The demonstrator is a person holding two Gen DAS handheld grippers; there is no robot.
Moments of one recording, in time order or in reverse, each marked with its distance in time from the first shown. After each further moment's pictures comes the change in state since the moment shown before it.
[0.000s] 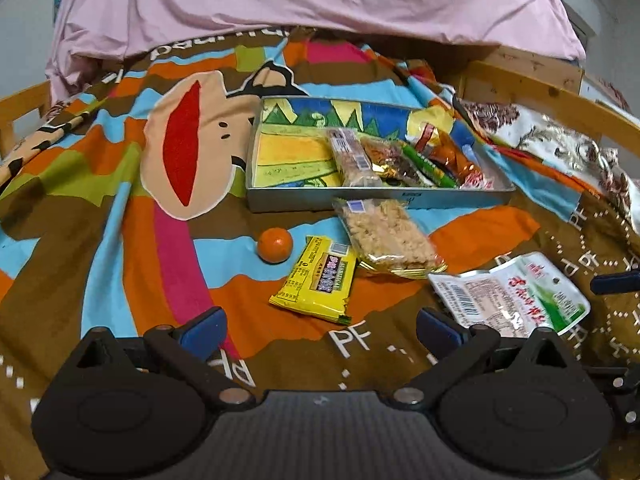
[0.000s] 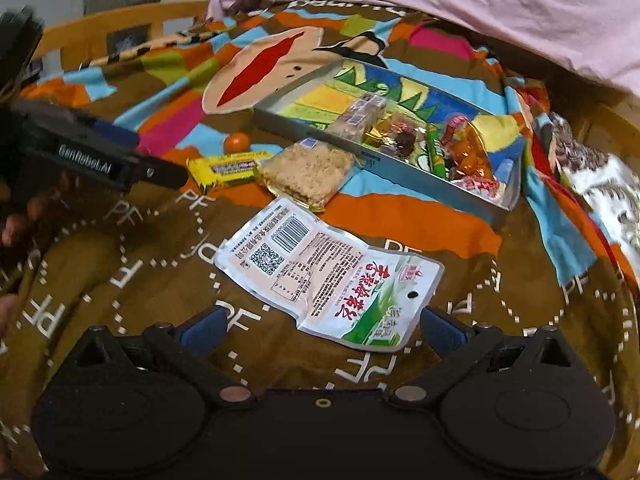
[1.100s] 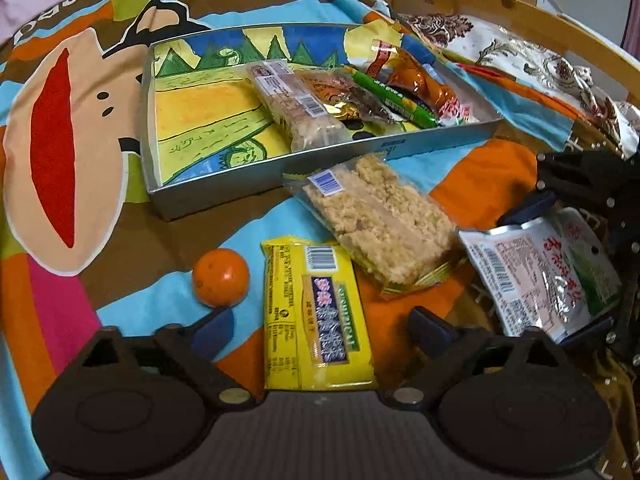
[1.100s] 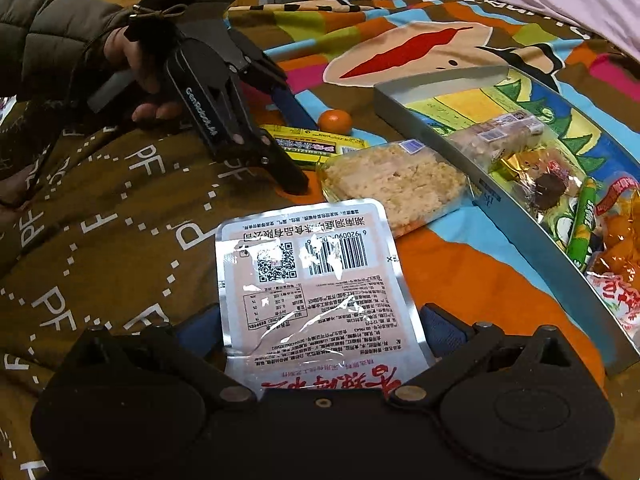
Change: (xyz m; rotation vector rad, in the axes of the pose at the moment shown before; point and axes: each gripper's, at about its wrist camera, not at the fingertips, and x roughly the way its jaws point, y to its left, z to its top) left arm 0.109 0.018 0.044 0.211 0.221 -0.243; right arm 0.095 -0.057 0.032 -0.360 0.002 0.474
